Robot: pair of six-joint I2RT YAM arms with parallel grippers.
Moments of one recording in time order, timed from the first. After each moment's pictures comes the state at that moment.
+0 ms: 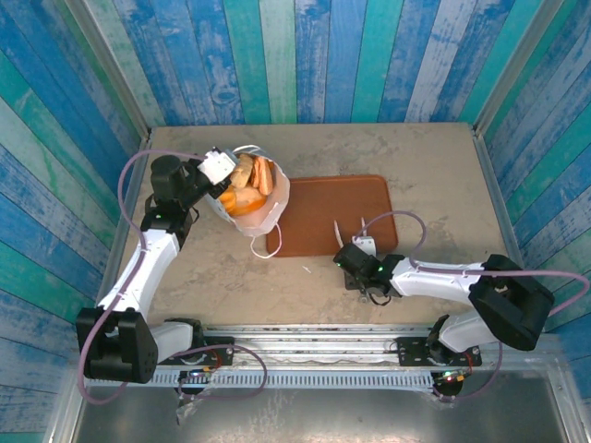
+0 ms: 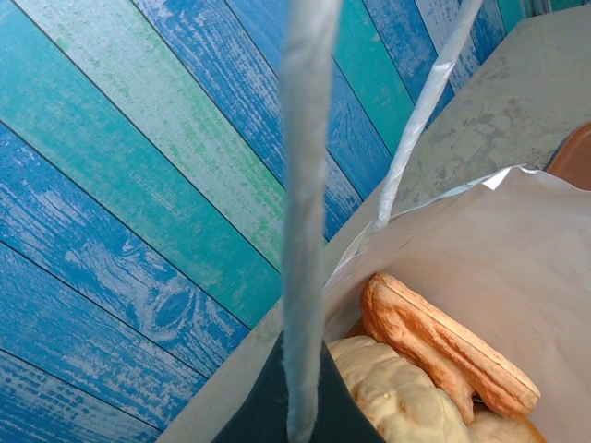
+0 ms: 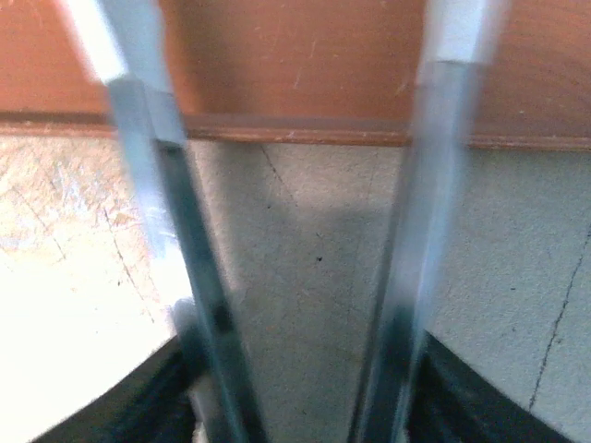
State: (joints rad) left arm -0.08 1.17 0.84 0.16 0.47 0.68; right arm 0.93 1.42 0.57 -0.36 0.36 0.81
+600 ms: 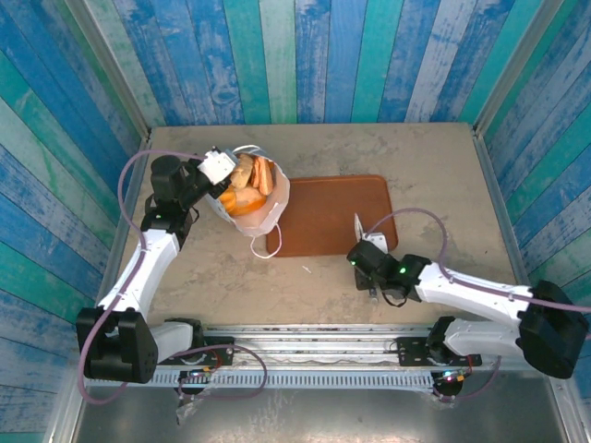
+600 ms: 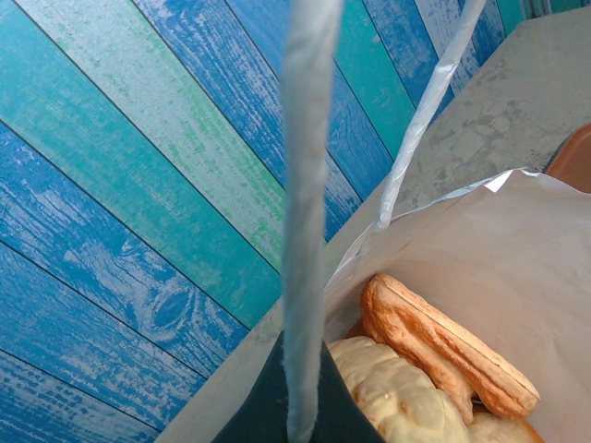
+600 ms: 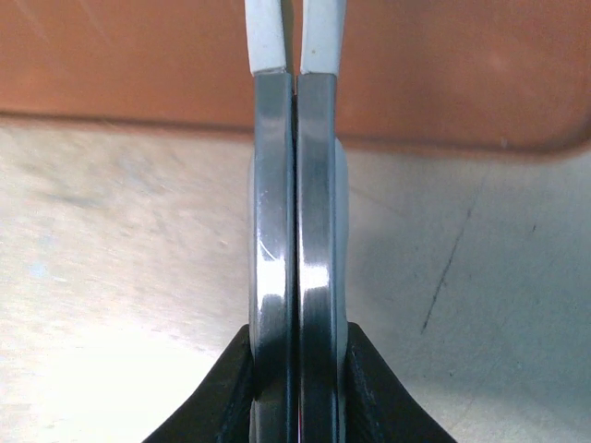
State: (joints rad) left arm -0.08 1.17 0.84 0.16 0.47 0.68; right arm 0.92 1.14 0.61 -0.57 0.35 0.71
